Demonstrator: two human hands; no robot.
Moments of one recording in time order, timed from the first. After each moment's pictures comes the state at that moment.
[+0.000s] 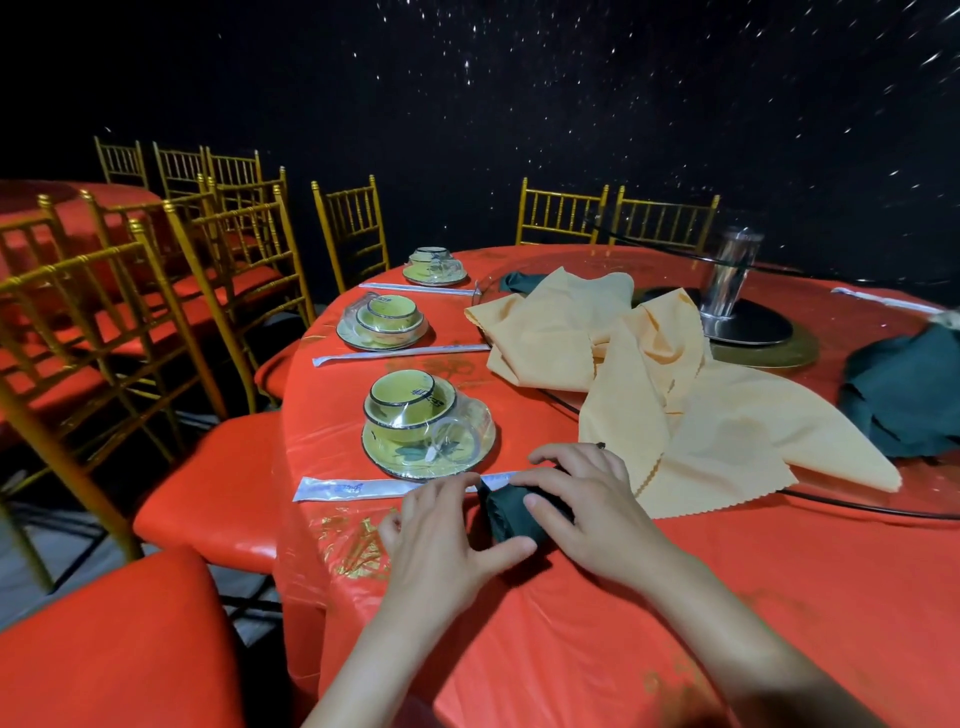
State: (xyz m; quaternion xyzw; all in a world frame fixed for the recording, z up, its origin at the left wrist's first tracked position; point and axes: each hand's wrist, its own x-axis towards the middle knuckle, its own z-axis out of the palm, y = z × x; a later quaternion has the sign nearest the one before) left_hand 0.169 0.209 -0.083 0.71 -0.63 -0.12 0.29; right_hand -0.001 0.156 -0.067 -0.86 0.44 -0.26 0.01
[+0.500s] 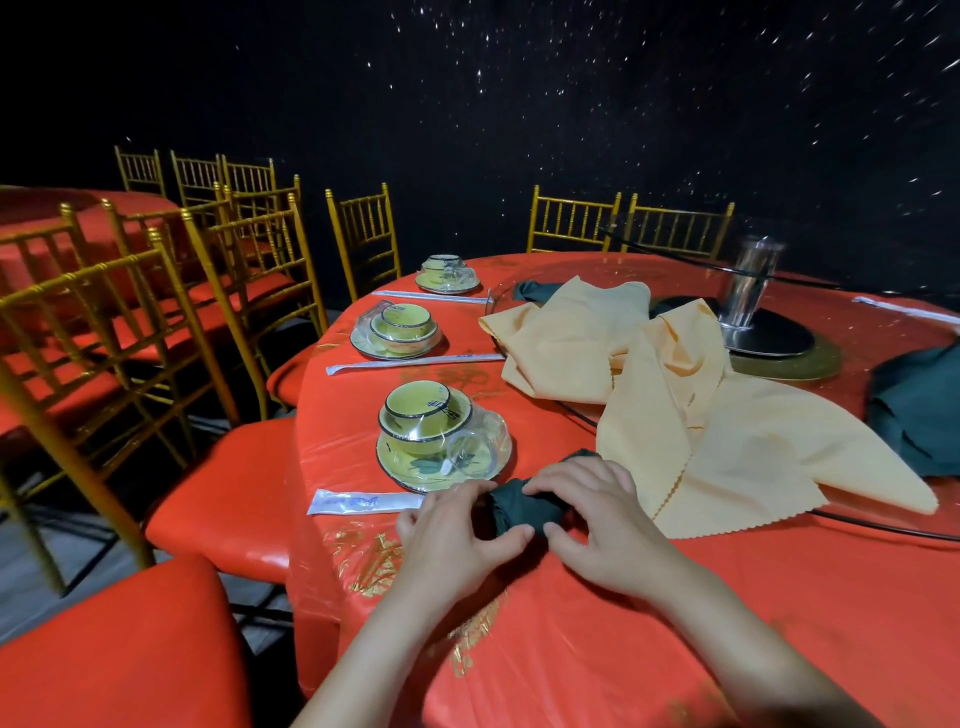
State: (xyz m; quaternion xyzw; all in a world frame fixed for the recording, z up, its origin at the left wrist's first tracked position) left_hand 0.182 0.183 -0.084 0.68 -0.64 -0.16 0.32; right_hand 0.005 0.144 -0.074 -0.87 0.41 -0.28 0.05
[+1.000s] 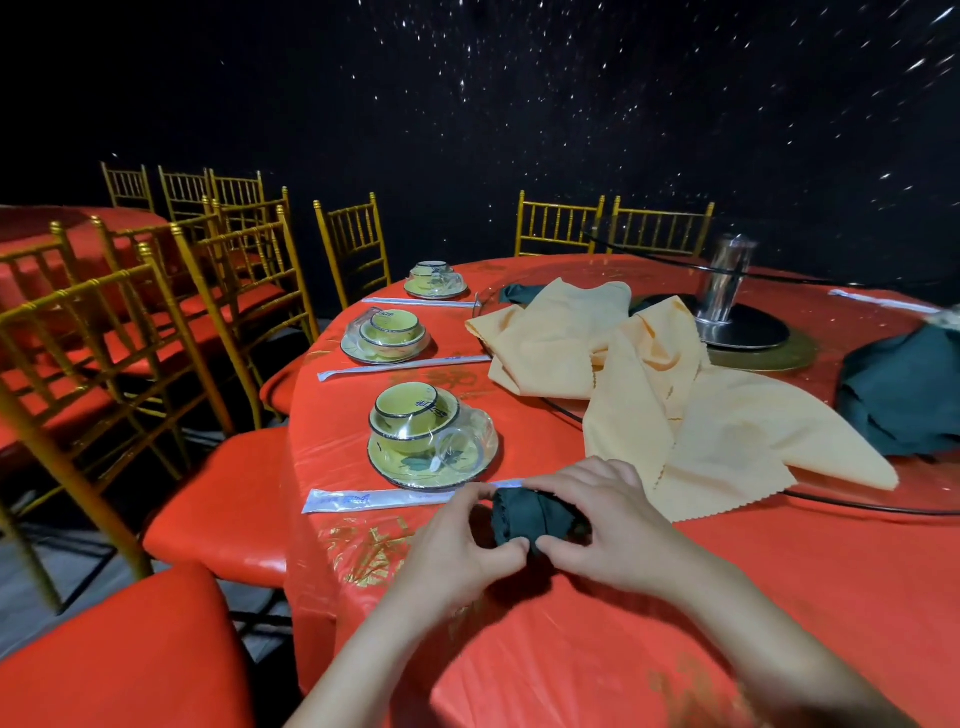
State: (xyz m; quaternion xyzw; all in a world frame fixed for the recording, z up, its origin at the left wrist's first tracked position) left_hand 0.175 0.201 -0.082 0.59 -0.64 -0.30 0.39; right_hand -0.011 0.173 -0.046 -0.89 0.41 -0.21 0.05
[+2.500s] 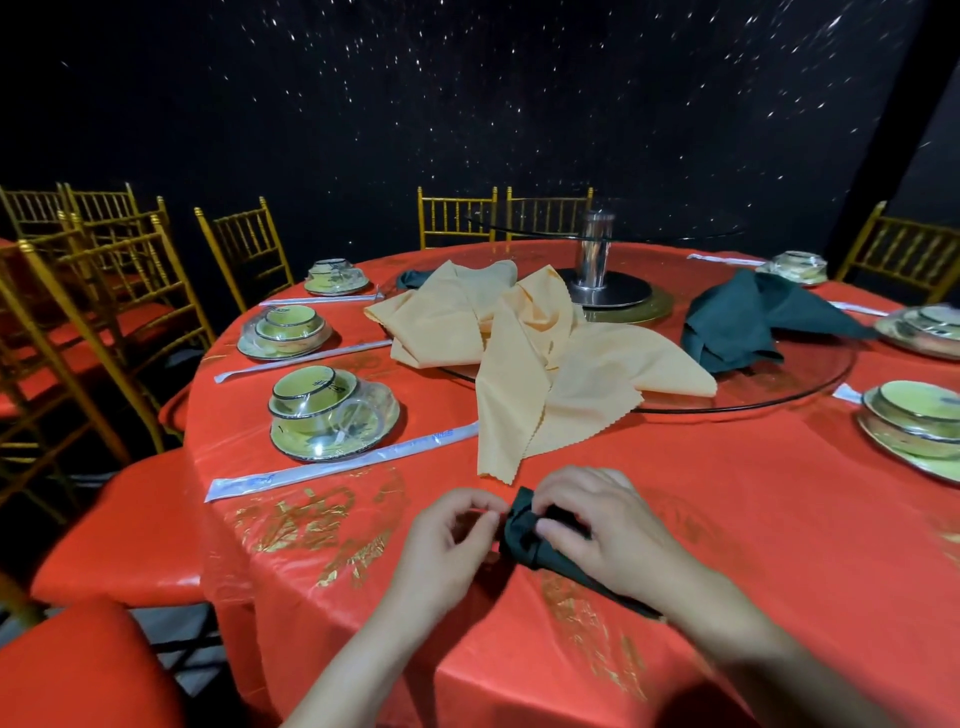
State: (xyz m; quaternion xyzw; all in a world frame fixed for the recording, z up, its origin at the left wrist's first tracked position) left_hand 0.098 0.253 -0.102 0.40 -0.65 -0.42 0.50; right_hand -0.092 0.267 -0.070 -0.83 0.47 -0.29 0.04
